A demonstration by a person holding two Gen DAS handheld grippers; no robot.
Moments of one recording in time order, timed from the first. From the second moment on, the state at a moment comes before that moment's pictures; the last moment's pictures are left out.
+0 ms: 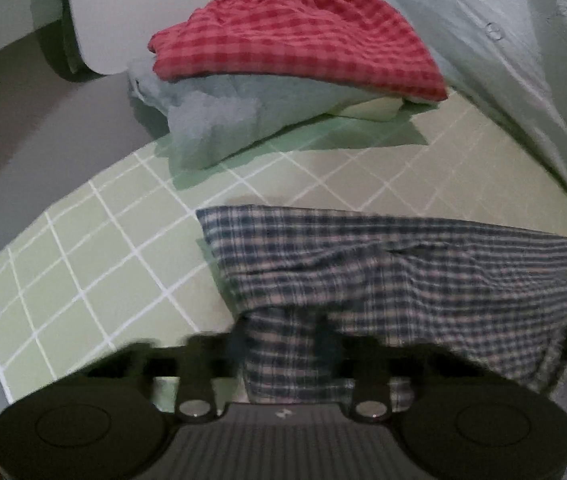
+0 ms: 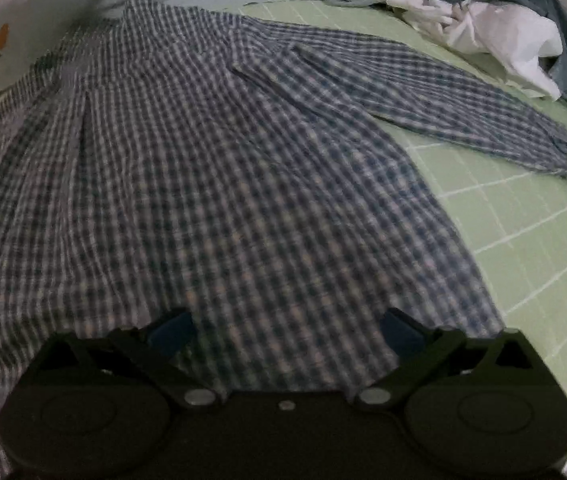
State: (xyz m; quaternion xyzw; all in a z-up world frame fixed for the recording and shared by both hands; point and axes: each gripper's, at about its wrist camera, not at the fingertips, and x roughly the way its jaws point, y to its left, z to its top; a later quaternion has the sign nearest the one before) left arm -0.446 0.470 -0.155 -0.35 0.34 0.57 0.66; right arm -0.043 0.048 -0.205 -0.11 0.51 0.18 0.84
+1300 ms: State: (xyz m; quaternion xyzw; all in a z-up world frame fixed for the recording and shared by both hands) left arm -0.342 0.461 -0.140 -0.25 0.37 0.48 0.75; right arm -0.062 0.062 -0.211 -0.10 0.45 0.20 0.87
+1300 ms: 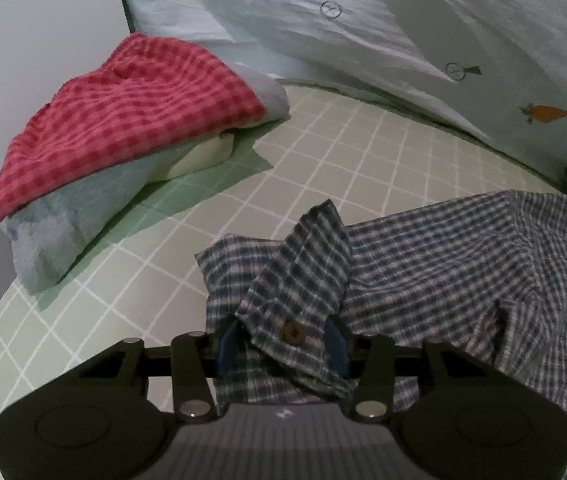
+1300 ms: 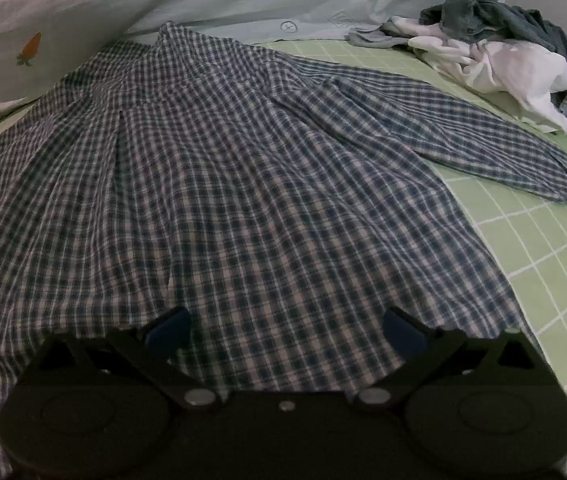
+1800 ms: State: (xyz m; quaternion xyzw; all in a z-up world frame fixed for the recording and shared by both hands) left arm -0.487 0.473 -0.077 -0.30 0.23 0.66 0.64; right arm -0.065 0.063 -0.211 -0.10 0.44 0.19 0.87
